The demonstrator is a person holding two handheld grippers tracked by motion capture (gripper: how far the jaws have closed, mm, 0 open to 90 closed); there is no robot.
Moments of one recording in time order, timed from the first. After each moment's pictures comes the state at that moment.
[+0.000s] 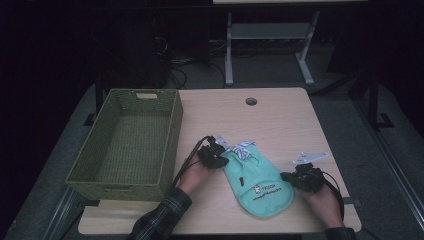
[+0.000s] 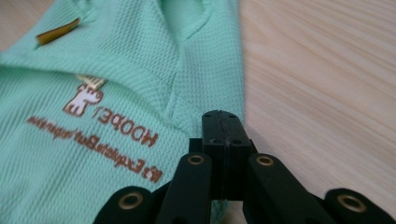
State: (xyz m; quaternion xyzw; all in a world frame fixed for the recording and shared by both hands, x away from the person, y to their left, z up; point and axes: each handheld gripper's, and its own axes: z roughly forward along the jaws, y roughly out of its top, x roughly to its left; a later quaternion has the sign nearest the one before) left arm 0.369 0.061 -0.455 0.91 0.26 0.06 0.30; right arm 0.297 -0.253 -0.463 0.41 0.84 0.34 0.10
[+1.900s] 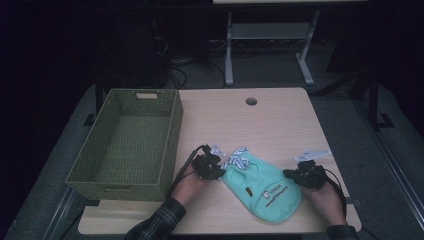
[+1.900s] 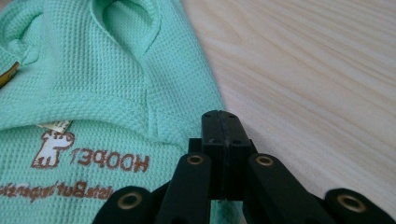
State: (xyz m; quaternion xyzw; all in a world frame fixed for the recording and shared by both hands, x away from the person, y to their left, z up) left arm 0.343 0.074 -0.454 0.92 0.27 0.06 0.29; right arm 0.304 -0.259 -0.463 0.42 0.84 0.33 0.11
